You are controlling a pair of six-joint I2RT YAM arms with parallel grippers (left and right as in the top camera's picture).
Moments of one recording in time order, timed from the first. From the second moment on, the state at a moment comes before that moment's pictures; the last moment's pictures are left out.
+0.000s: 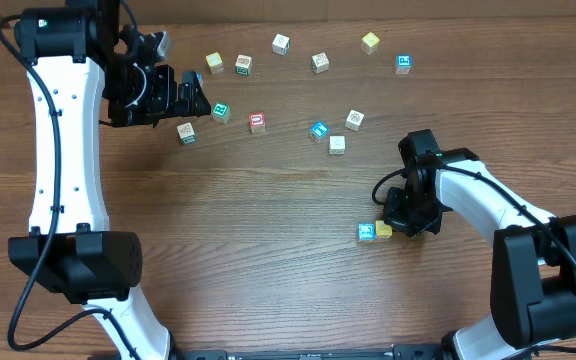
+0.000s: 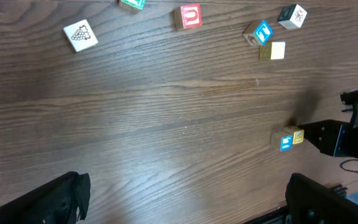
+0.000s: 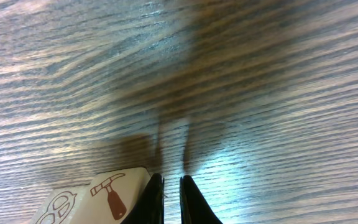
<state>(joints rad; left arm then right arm) 0.05 1.99 2.24 -1.67 0.38 0.02 0.18 1.73 0.97 -0.87 -0.12 0.46</state>
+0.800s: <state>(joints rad) 0.05 1.99 2.24 -1.67 0.38 0.02 0.18 1.73 0.97 -0.88 -0.09 0.46</state>
